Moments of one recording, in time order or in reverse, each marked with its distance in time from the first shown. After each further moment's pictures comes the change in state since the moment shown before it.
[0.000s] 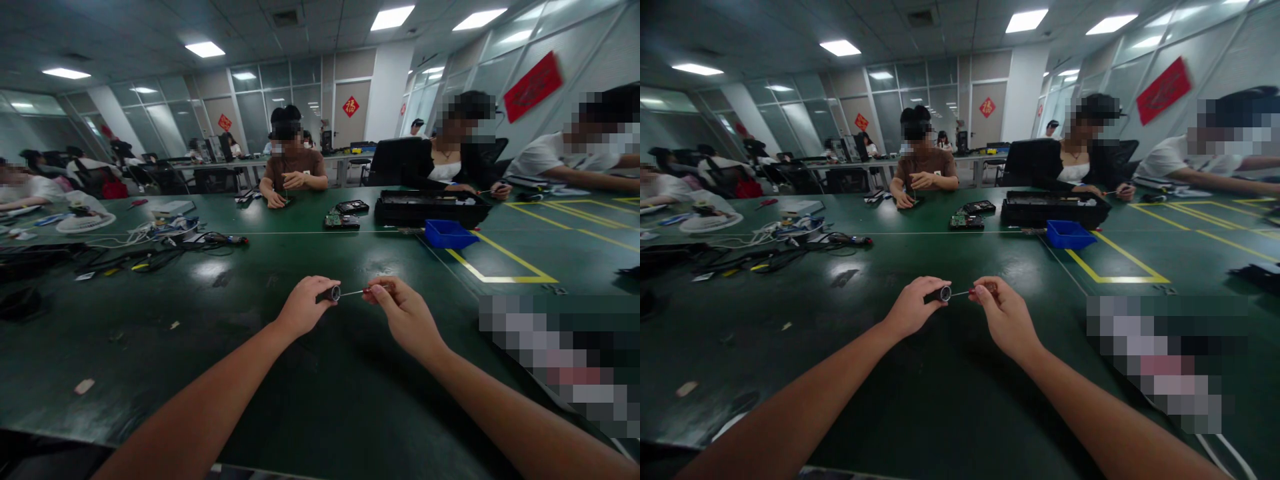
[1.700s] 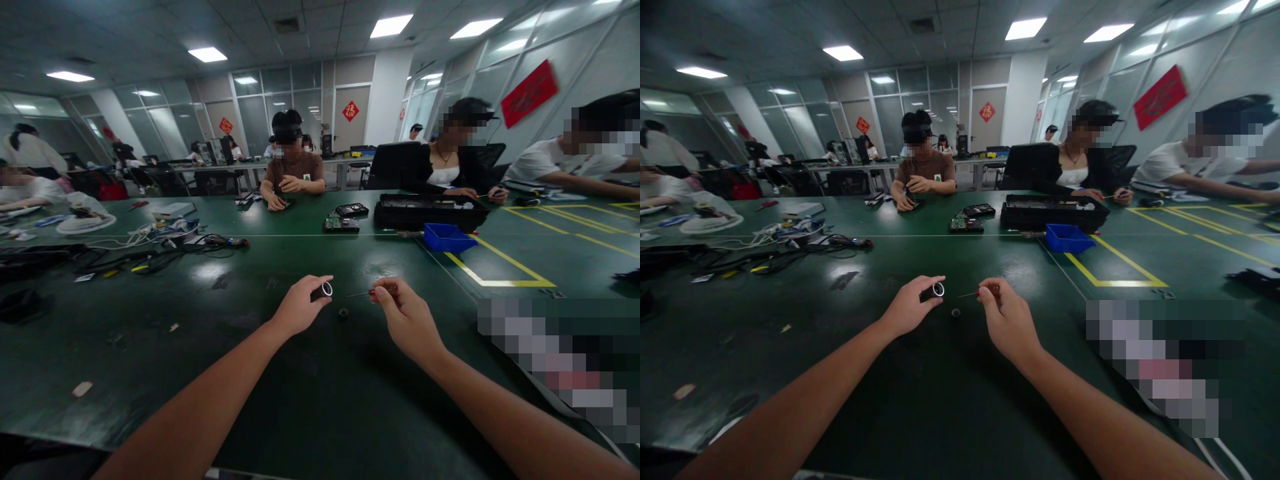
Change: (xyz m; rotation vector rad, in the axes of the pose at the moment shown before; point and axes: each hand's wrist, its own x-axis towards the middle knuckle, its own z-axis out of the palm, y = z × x) left_hand 0.000 -0.002 -0.008 -0.098 -0.019 -0.162; right_hand -0.001 0.001 -0.004 -0.195 0.077 -0.043
